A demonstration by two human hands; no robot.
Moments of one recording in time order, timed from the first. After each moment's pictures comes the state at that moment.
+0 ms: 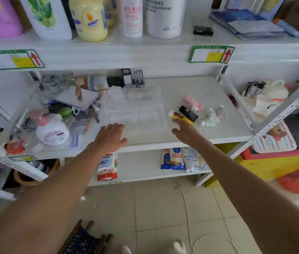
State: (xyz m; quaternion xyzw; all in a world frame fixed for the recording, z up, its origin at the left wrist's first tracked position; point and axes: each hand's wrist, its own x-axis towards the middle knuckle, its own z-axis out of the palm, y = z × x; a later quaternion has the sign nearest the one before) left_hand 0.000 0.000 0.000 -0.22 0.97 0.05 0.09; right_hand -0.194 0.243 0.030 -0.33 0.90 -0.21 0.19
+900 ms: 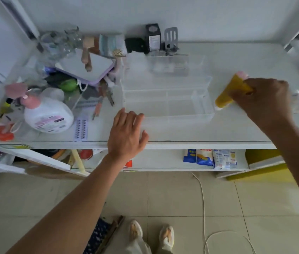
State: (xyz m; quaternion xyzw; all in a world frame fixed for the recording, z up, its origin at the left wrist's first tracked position) left_hand -0.005 -0.041 -0.124 -0.19 0.95 -0.03 -0.24; right_hand -0.246 0.189 0.043 -0.26 0.94 -0.22 -0.06
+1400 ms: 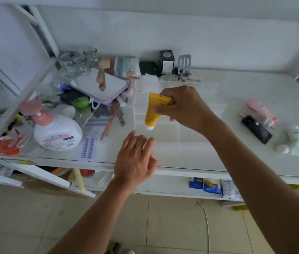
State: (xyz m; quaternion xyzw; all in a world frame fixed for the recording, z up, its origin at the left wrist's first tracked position) left_hand -0.005 -0.042 -0.134 -0.19 0.93 -0.02 -0.30; right_hand -0.192 0.018 0.039 -0.50 0.81 -0.29 0.14
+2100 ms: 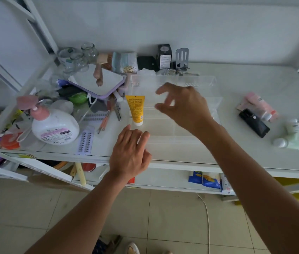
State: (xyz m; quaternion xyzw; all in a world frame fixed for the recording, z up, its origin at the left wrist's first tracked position) left_hand -0.003 -0.039 -0.127 -0.19 0.95 -0.03 -0.26; right_hand -0.191 0.041 0.028 -0.48 0.84 -0.25 0.06
